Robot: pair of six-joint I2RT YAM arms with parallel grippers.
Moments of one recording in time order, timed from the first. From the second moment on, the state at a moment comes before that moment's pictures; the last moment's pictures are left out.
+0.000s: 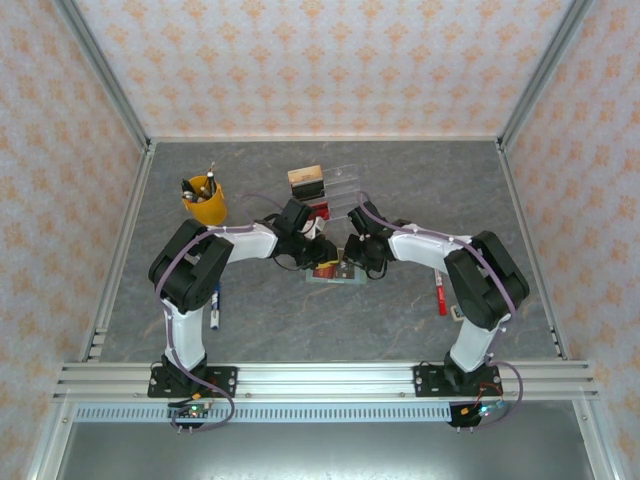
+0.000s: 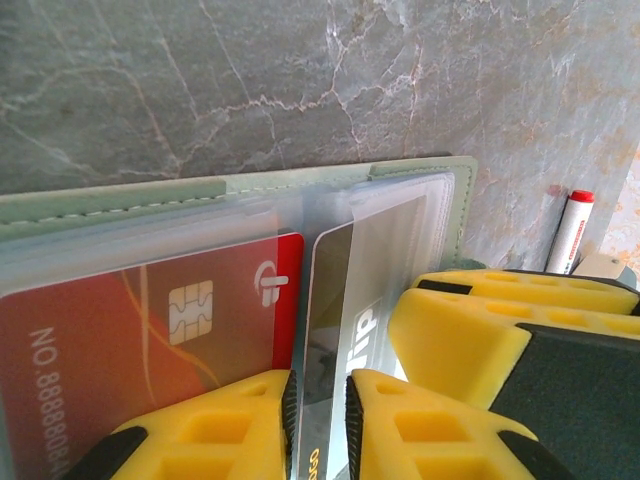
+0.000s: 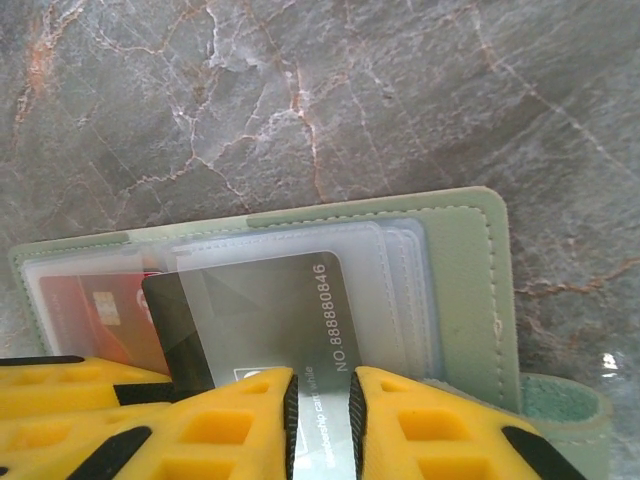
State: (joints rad) left arm -0.52 1.94 1.09 -0.14 0.60 -0.85; right arm 0.59 1.75 1.01 -0.41 -0.14 0.89
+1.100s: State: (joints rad) left arm -0.47 1.75 1.08 -0.38 0.47 -0.61; right arm 0.56 1.71 0.96 -0.38 -0.12 0.91
